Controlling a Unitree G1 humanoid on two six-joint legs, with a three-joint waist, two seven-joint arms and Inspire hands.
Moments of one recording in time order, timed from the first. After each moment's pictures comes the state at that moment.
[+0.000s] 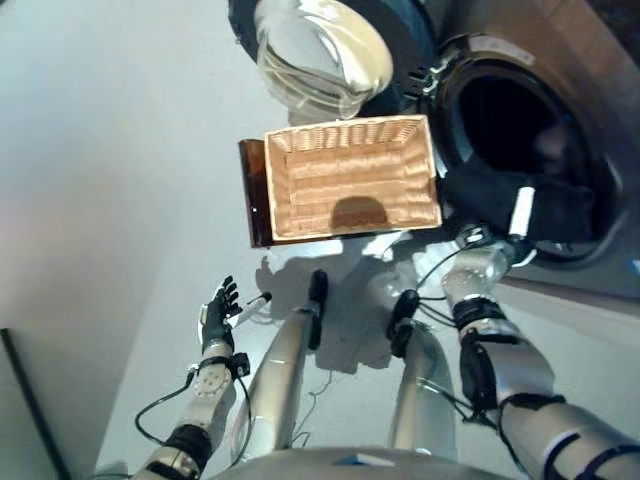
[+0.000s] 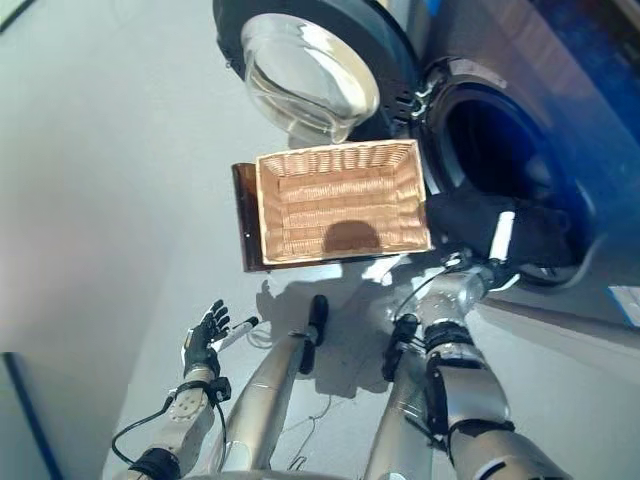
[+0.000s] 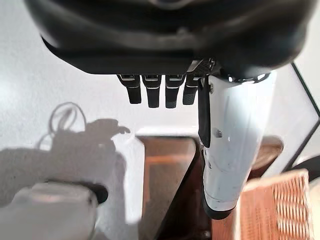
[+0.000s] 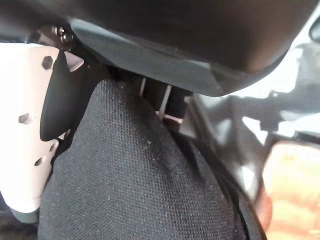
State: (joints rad) left arm -0.07 0.19 -0.32 0.81 -0.46 -0.41 0.30; right arm -0.77 -0.34 -0.23 1.07 1.21 -0.58 -0.42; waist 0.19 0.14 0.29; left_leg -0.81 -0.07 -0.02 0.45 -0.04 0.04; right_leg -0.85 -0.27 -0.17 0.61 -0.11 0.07
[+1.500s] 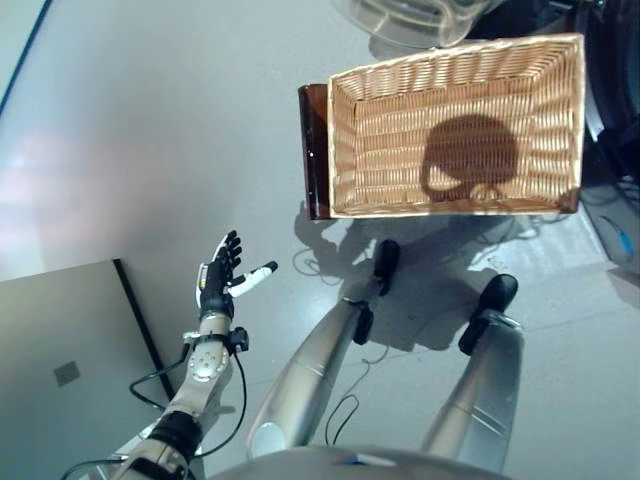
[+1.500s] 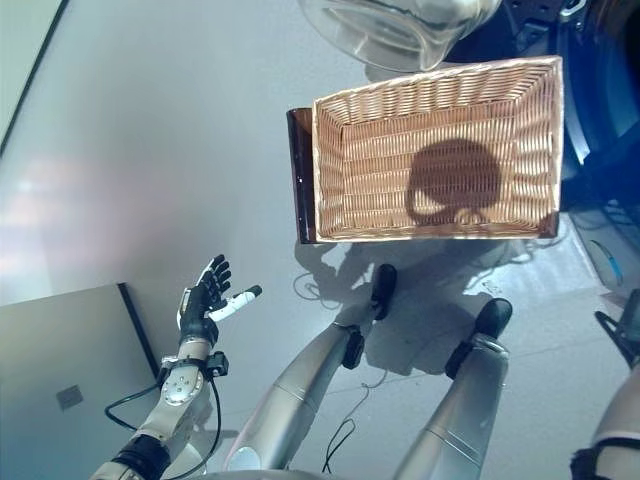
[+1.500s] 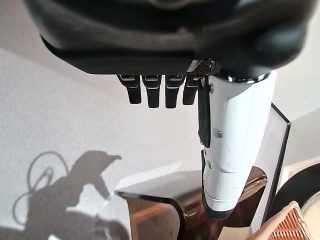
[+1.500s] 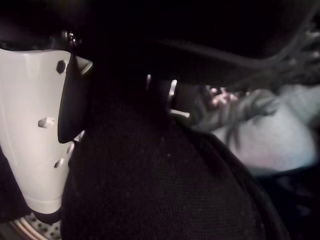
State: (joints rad) left arm -0.07 0.27 -0.34 0.56 -0.36 -0.47 0.34; right arm -1.37 -1.13 0.07 1.32 0.86 -0.46 -0.59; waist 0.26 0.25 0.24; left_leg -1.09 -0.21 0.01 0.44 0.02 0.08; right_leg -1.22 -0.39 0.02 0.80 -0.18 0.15
